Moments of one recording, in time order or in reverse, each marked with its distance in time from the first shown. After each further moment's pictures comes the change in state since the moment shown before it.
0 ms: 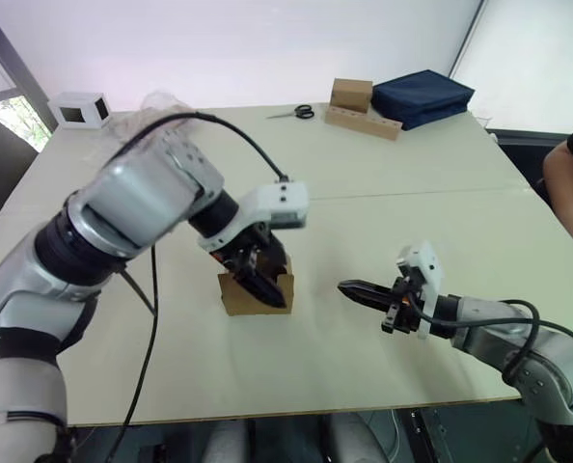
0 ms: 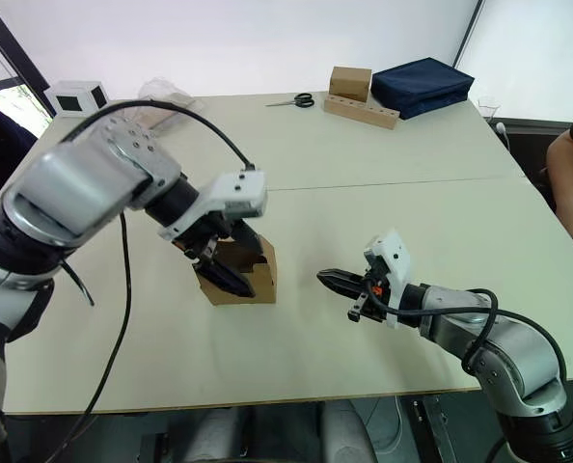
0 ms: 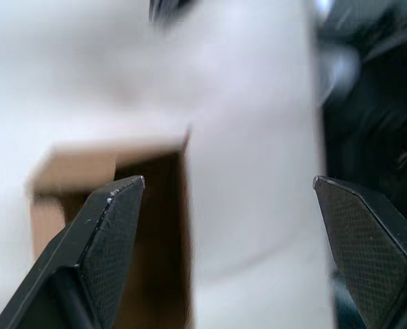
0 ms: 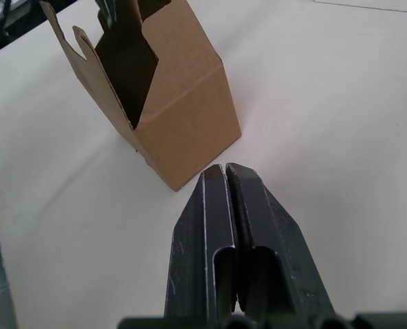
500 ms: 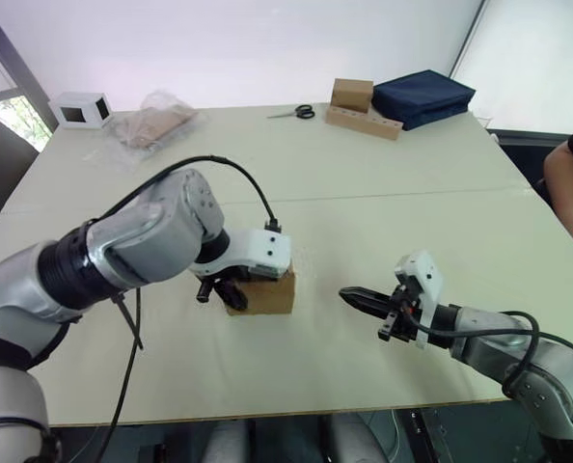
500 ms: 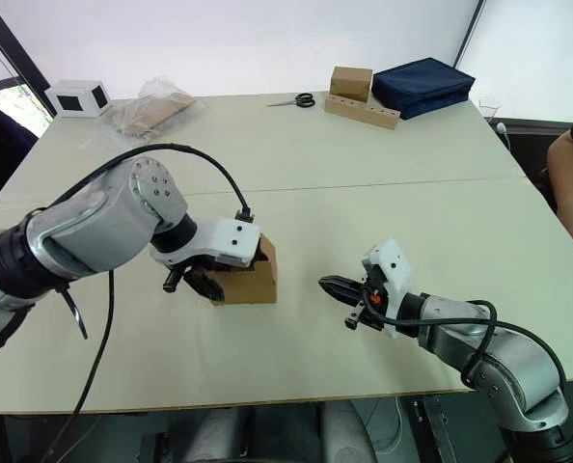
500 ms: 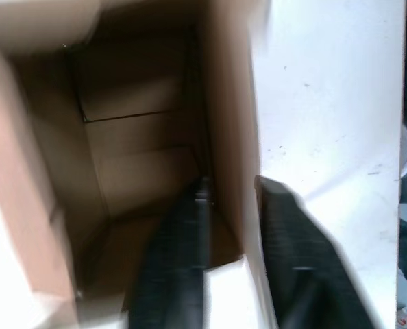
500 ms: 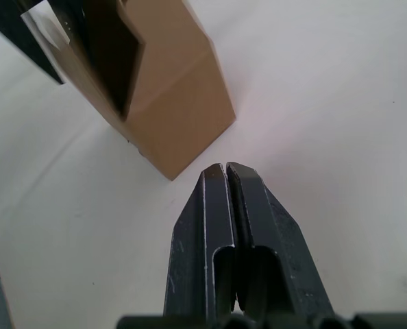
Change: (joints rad) left arm 0.038 0.131 -0.321 -0.116 0.296 -0.188 -0.049; right arm 0.066 0.000 0.012 -0.050 -0.010 -0.001 -0.077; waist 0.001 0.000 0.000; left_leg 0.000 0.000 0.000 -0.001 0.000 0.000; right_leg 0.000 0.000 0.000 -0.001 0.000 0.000
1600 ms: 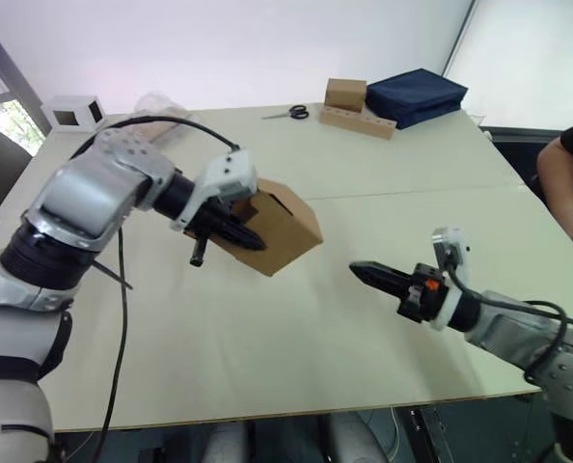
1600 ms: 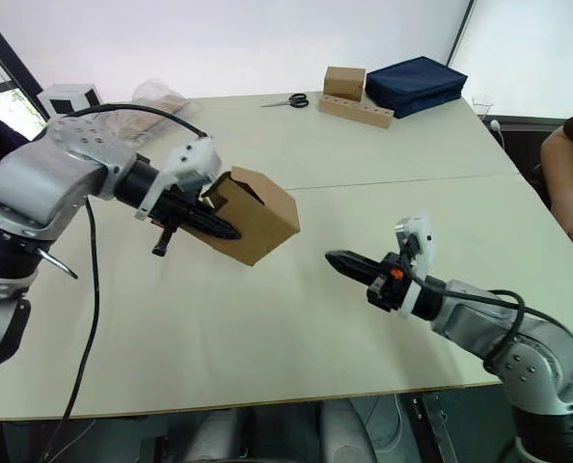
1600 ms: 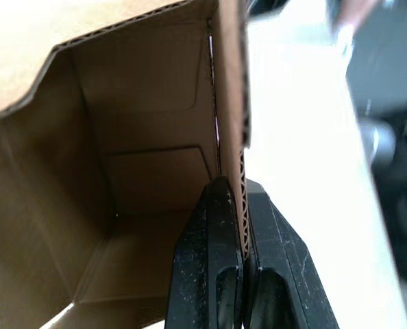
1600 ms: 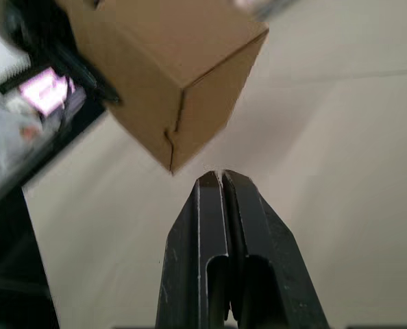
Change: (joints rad) left arm 0.105 -0.013 0.396 0.307 -0.277 -0.249 0.094; right arm -0.041 -0.053 -0.146 0.053 0.324 0.049 -0.025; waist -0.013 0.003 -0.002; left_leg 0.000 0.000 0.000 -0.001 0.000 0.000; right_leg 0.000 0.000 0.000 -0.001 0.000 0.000
